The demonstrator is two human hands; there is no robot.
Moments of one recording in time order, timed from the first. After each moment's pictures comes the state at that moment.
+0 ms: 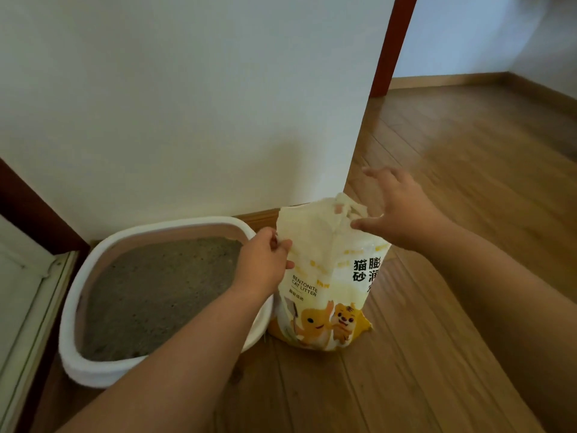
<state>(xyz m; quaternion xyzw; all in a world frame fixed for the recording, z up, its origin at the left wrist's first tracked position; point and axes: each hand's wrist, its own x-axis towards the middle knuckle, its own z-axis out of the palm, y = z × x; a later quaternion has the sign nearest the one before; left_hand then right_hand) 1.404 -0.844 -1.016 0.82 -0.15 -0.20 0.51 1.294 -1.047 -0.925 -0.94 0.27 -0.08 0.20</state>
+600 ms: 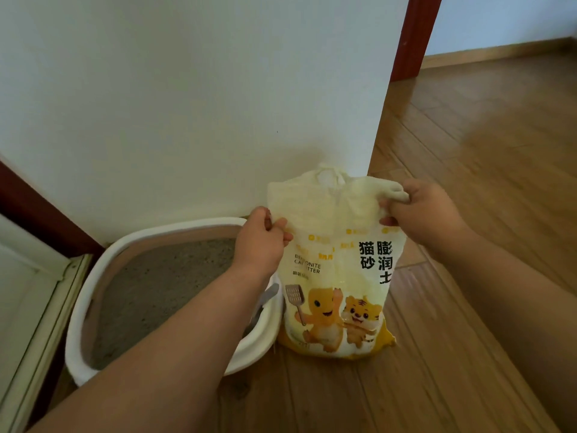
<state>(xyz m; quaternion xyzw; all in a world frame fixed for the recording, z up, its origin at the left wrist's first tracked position) 1.451 -0.884 -1.031 0.81 -0.09 -0.13 0.57 1.323 -1.100 -0.986 -0.80 0.33 -0.16 0.47</state>
